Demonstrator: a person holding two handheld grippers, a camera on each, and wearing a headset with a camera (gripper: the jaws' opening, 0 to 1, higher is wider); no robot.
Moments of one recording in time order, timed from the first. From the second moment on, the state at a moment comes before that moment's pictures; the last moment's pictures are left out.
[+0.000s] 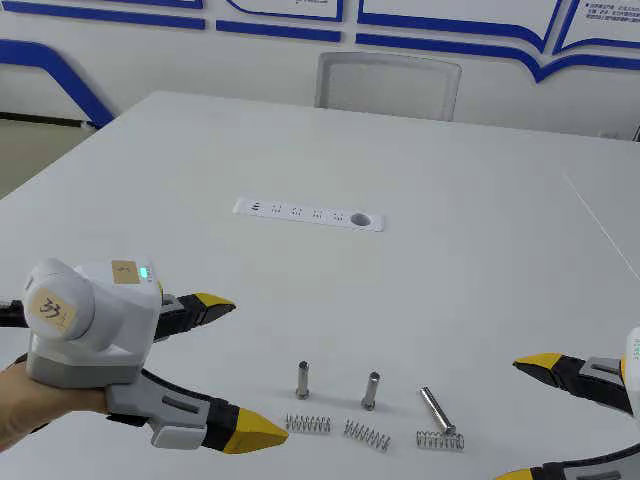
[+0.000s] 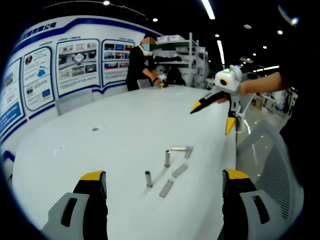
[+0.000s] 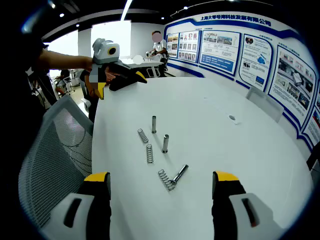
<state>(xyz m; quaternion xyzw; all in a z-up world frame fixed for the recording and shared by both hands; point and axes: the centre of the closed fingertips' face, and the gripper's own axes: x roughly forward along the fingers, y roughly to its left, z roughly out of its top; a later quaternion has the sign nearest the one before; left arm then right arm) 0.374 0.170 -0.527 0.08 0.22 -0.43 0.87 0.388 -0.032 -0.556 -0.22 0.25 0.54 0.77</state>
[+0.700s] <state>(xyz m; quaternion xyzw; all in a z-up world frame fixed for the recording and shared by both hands) 0.370 0.176 -0.522 0.06 0.21 -0.42 0.88 0.389 -0.028 -0.547 -0.22 0.24 0.54 0.78</state>
